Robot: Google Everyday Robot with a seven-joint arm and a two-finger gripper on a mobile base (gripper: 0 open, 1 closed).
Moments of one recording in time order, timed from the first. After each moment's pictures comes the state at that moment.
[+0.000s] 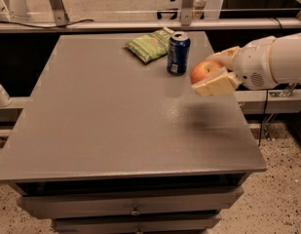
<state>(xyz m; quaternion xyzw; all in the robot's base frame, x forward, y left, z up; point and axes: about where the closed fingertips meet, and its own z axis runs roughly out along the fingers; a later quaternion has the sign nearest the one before) 0.539 -0.142 0.928 -0.48 0.74 0.12 0.46</state>
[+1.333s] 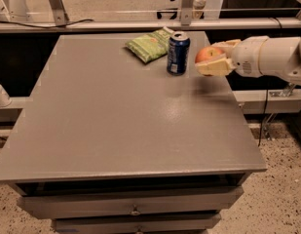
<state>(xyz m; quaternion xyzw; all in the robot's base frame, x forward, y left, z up) 0.648 -0.178 0.908 -0.40 0.73 0.14 0.54</state>
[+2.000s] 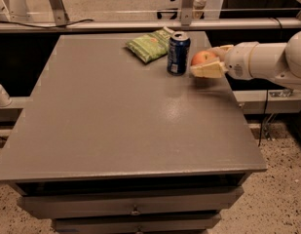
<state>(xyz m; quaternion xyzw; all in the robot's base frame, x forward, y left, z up) 0.668 -0.173 0.881 -0.38 0.74 0.15 0.53</state>
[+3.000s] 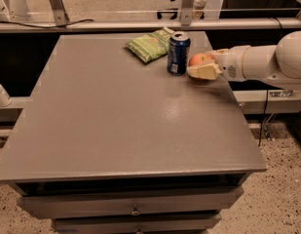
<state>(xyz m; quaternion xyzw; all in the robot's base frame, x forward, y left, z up) 0.677 -0.163 0.860 -0.37 0.76 0.18 0.51</state>
